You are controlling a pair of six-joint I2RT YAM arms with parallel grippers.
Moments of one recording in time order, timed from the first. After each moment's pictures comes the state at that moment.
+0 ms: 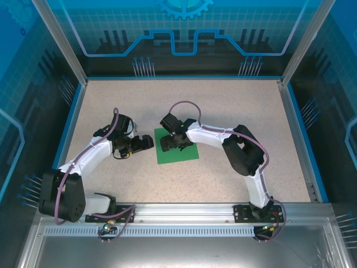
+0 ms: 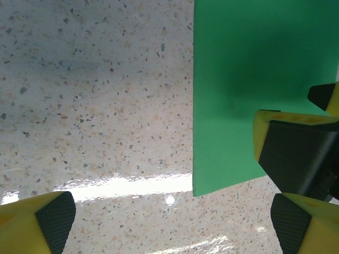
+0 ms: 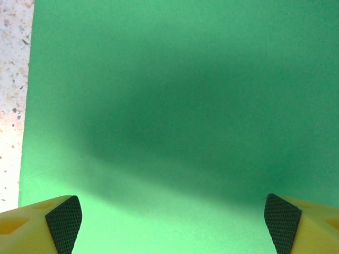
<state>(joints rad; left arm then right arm) -0.17 1.31 0.81 -0.66 0.31 -0.49 0.83 2.08 1.51 -0.65 0.09 0.54</state>
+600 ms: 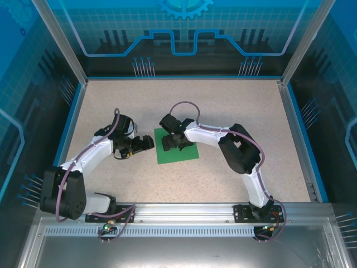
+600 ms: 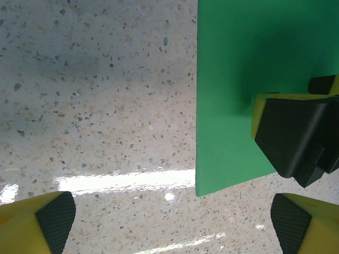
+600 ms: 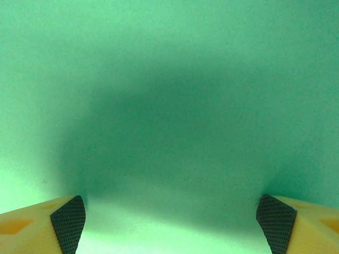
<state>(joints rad) -0.17 1.33 0.81 -0.66 0.32 -0.48 0.82 2.13 1.54 -0.67 0.14 0.58</state>
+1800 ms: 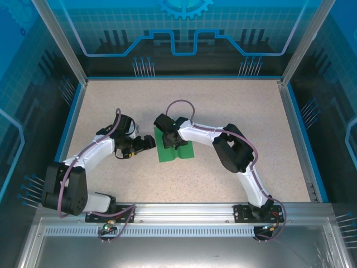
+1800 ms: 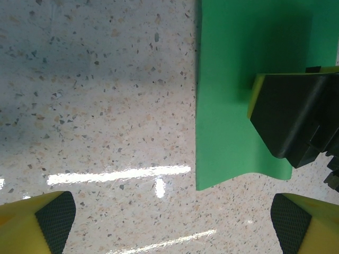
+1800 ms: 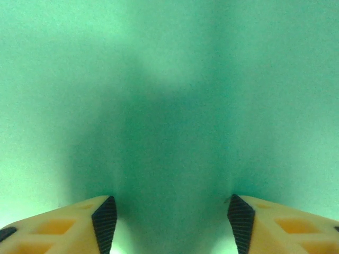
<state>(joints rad) -0.17 1.37 0.80 -0.62 0.36 -0.50 0.85 2.22 1.67 -0.75 0.22 0.64</state>
